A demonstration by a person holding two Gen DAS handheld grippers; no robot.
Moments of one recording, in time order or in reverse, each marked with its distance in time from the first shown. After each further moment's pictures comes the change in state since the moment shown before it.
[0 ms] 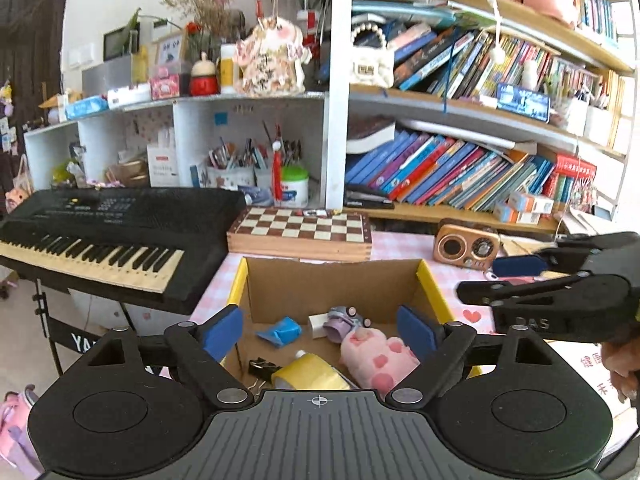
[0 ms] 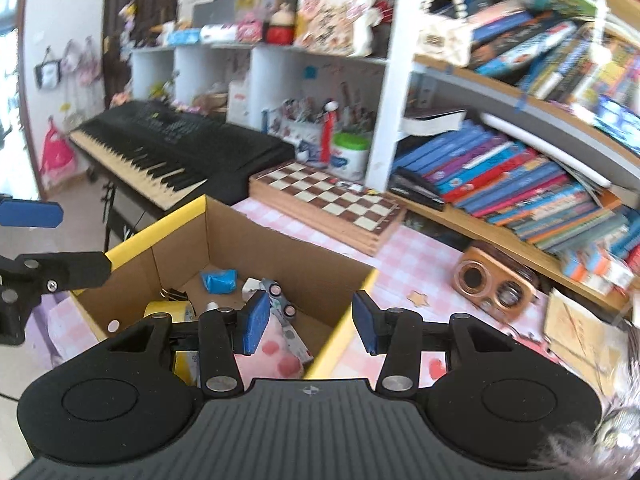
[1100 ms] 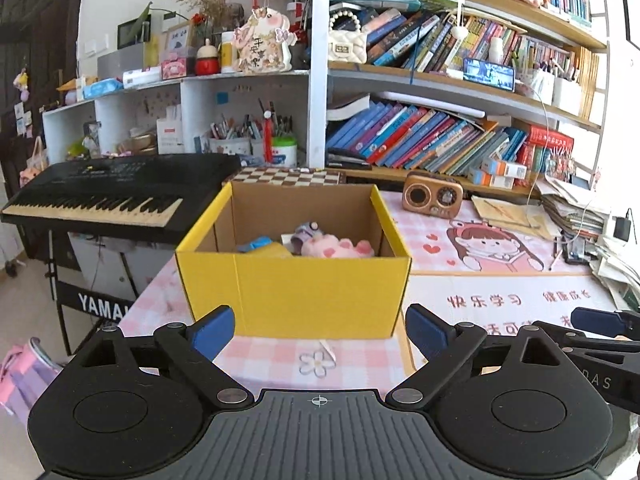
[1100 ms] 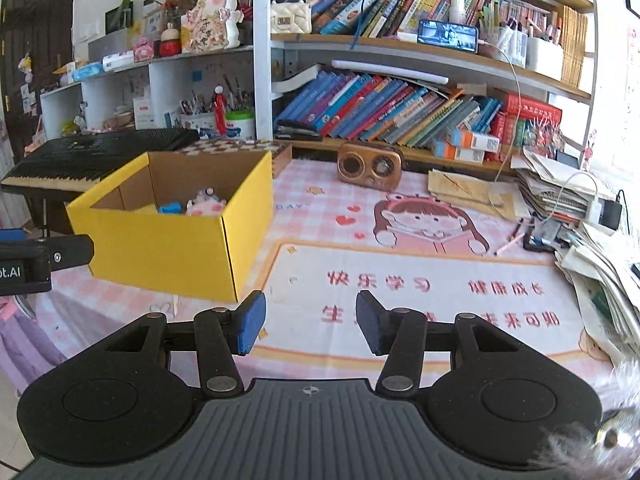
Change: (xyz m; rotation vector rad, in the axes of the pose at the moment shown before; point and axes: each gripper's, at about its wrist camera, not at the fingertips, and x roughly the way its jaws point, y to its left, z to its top) left arm -0.081 -0.060 -0.097 -0.007 0.027 0.022; right arm -0.144 0.030 -0.163 0.270 0.004 -0.260
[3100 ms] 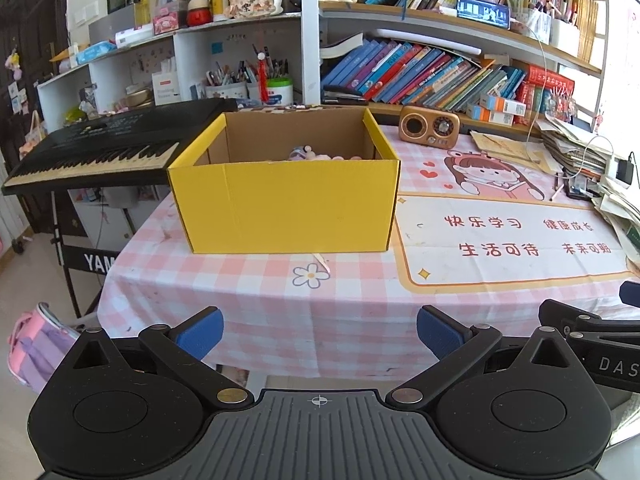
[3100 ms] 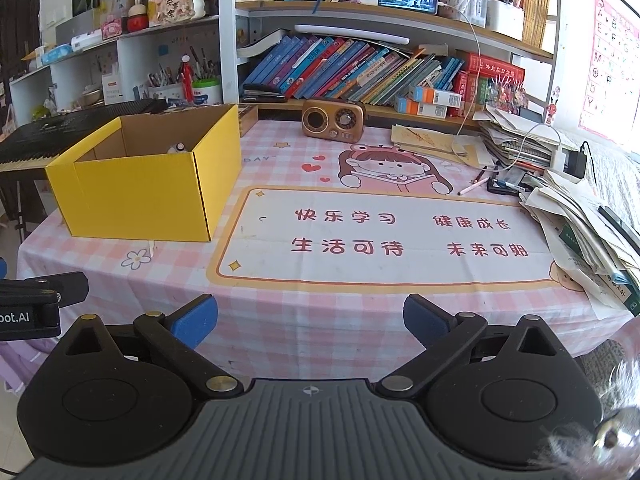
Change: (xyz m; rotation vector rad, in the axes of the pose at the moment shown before) left arm -0.002 -0.016 -0.042 0.032 0.155 0.020; right arm -0.018 -0.002 -0.040 0.056 0.076 -0.087
